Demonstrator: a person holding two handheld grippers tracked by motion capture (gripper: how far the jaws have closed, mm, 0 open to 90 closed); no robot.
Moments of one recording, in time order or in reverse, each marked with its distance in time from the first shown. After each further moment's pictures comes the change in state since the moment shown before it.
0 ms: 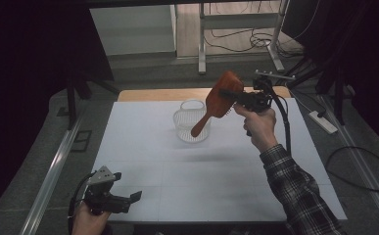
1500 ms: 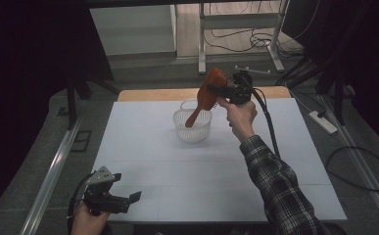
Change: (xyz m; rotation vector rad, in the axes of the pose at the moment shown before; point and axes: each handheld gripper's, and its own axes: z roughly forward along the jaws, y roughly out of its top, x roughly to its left) left arm 0.001 -0.001 0.000 0.008 -0.009 -0.012; right arm -0.009 0.002 0.066 0.005 -0.119 -0.013
